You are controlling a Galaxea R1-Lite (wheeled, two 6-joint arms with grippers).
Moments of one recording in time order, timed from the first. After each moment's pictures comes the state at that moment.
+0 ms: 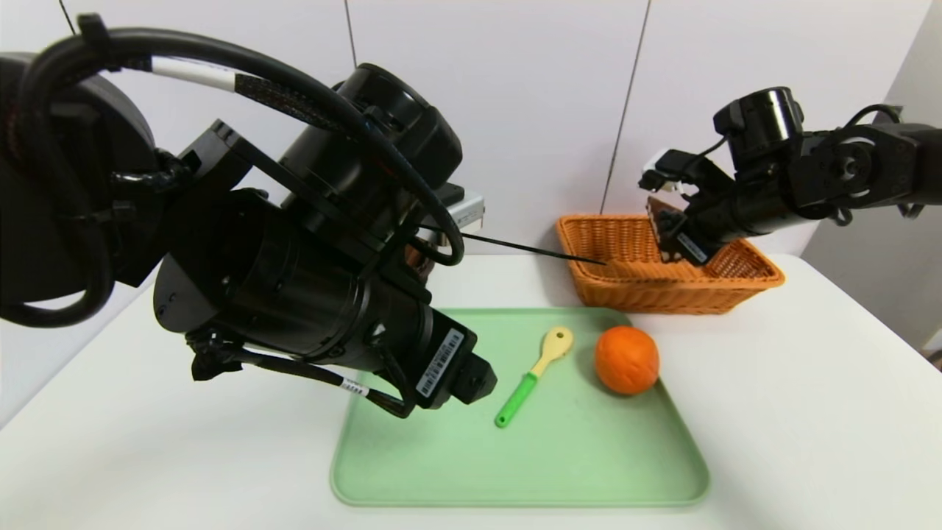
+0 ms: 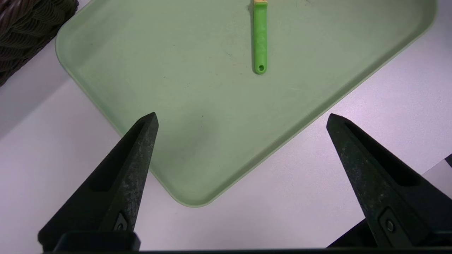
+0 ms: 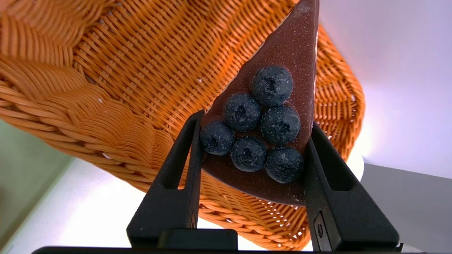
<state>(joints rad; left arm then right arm) -0.89 1.70 -1.56 0.68 0.16 -0.15 0.17 1.97 -1.66 0.35 -0.13 -0.68</state>
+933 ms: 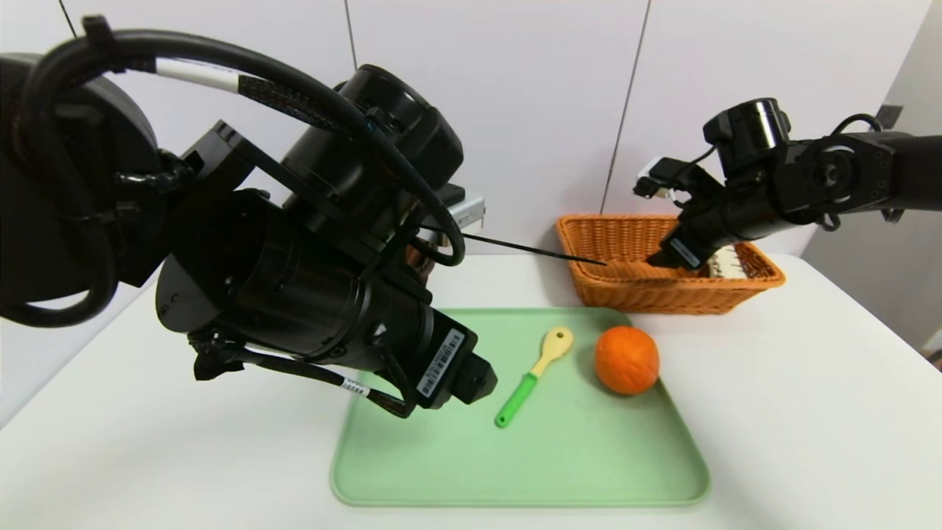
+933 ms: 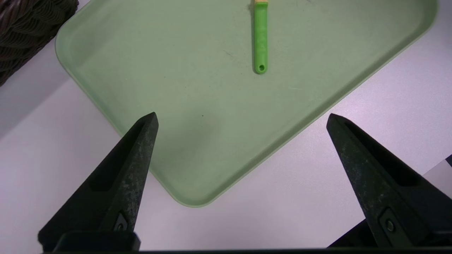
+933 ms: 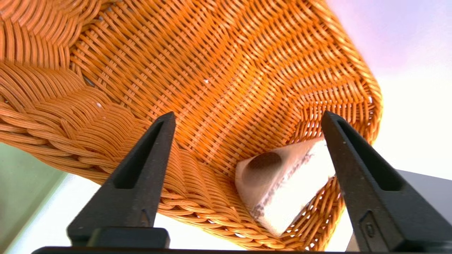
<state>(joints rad) -0.89 1.70 -1.56 0.68 0.16 -0.15 0.17 2.00 -1.67 0.35 -0.13 -0.67</state>
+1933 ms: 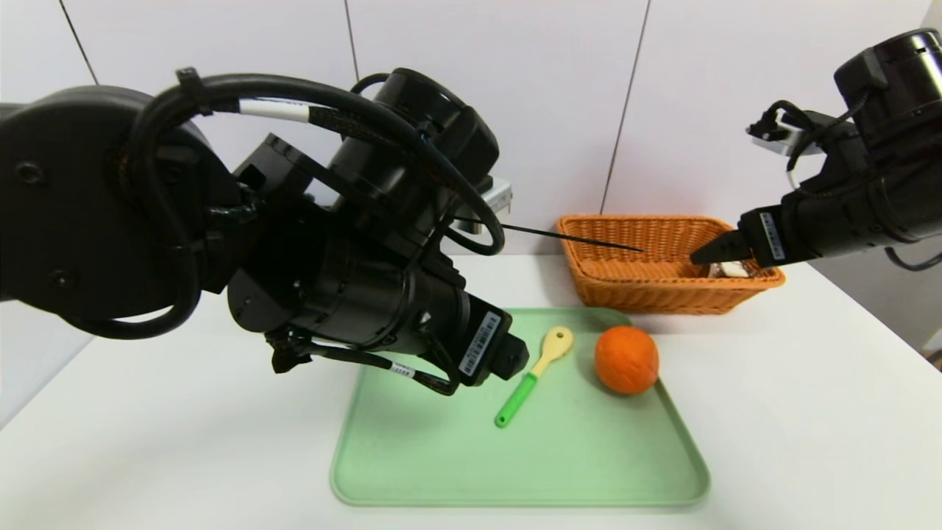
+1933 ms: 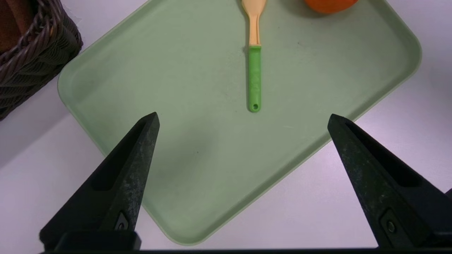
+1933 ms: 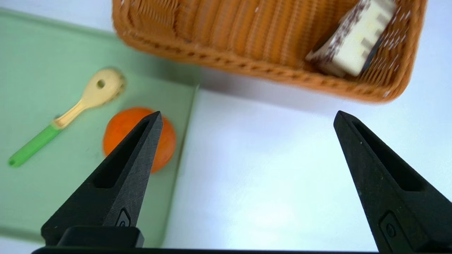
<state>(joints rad) -0.90 1.75 -1.56 0.54 0.17 -0.15 0.20 1.63 -1.49 0.61 -0.05 -0.05</state>
